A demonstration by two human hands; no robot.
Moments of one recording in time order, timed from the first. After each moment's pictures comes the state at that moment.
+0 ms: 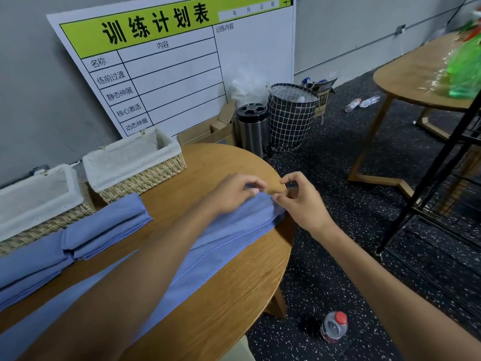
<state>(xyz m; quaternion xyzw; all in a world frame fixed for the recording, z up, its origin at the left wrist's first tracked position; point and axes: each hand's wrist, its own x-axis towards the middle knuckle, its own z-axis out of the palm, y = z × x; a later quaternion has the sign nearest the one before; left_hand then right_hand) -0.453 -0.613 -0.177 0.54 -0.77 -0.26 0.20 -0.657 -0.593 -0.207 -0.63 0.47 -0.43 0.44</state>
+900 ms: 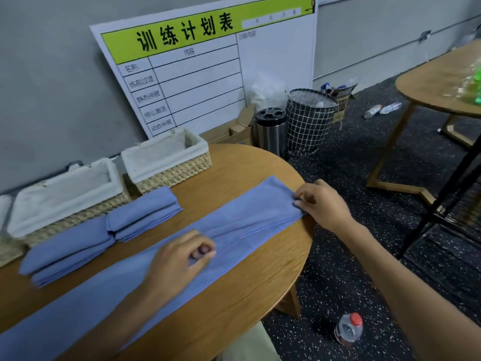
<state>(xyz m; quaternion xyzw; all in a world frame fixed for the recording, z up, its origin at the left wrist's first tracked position) -0.351 -0.407 -0.198 0.59 -0.76 -0.04 0.27 -0.664 -0.597 -0.214 -0.78 0.51 -0.29 0.21</state>
